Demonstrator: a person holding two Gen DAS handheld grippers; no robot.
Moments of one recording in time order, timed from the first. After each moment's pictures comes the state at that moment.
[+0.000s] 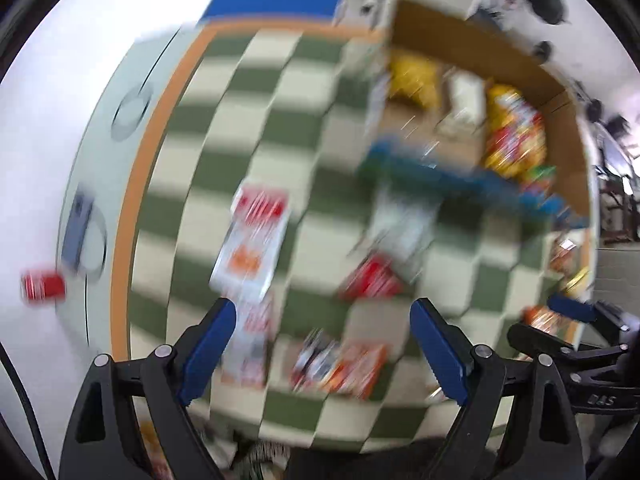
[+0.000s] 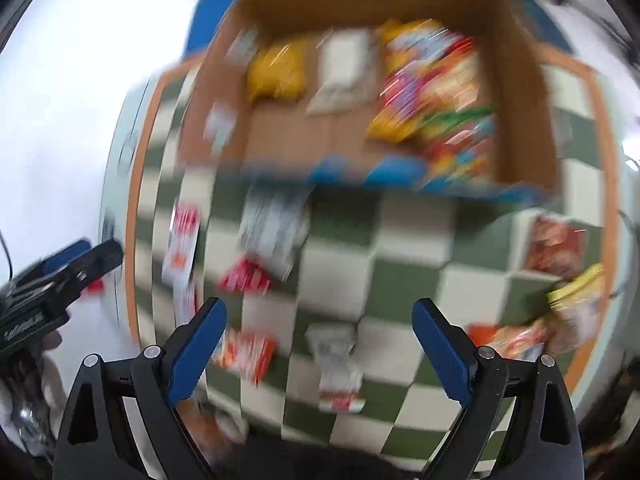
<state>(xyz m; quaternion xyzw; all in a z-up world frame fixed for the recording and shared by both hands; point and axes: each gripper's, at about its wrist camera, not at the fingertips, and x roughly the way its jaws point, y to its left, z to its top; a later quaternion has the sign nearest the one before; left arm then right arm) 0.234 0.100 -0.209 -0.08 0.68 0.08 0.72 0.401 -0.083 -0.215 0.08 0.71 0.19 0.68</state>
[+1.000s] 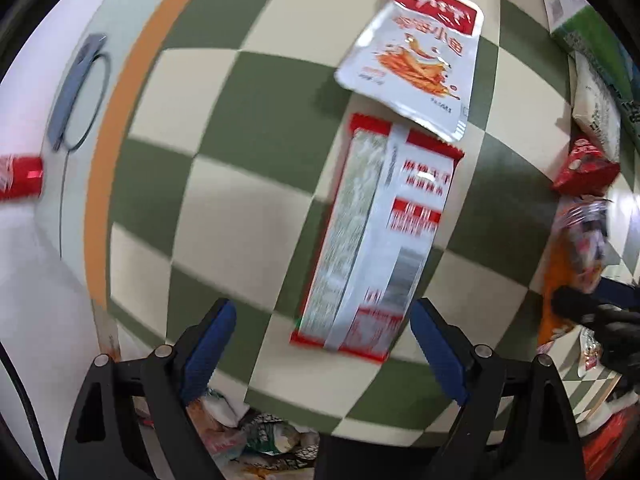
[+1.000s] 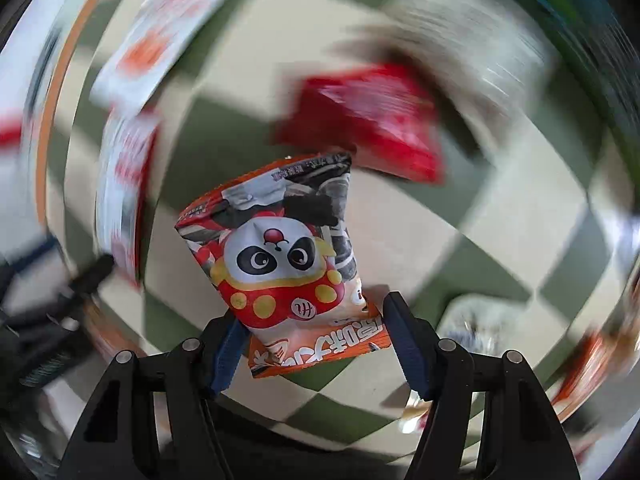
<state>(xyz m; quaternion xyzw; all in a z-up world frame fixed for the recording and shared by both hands) 0.151 0.186 -0.364 -0.09 0.76 0.14 0.63 0.344 0.064 -0.360 -0.09 0.80 0.18 0.57</state>
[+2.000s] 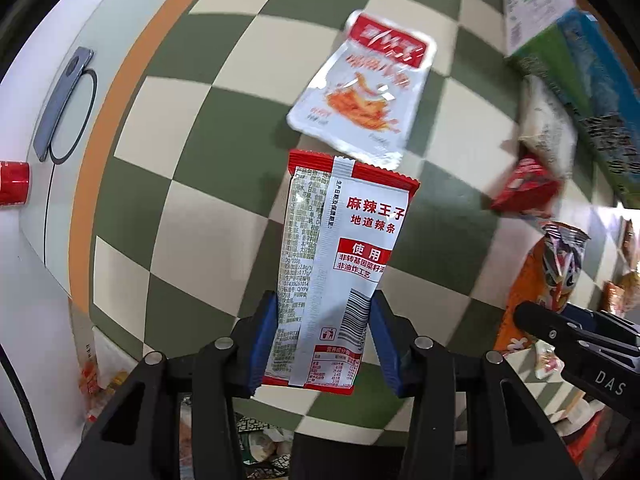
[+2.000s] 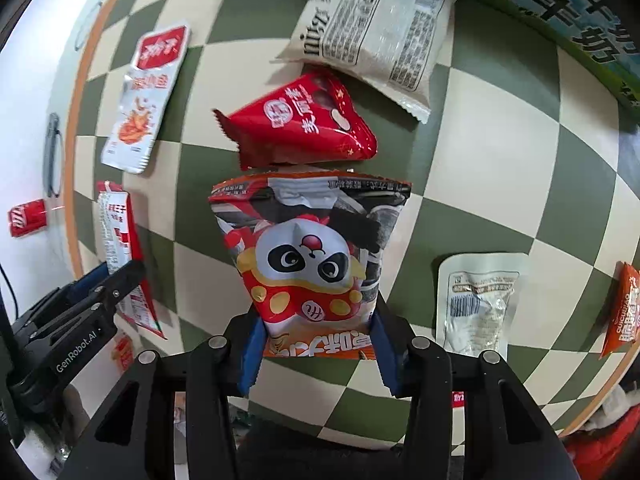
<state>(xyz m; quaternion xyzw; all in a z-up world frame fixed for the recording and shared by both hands) 0.156 0.155 -0.319 -0.14 0.73 0.11 0.66 0.310 0.059 -0.328 0.02 0.79 0.17 0.59</state>
